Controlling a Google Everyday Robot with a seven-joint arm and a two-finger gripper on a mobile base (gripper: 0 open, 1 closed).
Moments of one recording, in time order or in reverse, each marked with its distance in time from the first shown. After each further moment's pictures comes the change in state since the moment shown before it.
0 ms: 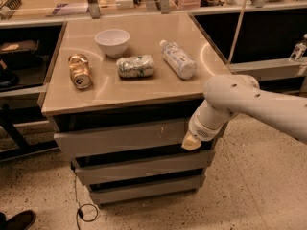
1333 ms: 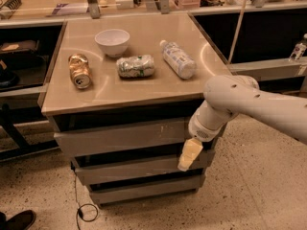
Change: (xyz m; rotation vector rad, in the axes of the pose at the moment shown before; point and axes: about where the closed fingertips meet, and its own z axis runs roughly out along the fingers) arm 0.000 0.000 0.000 0.000 0.000 0.000
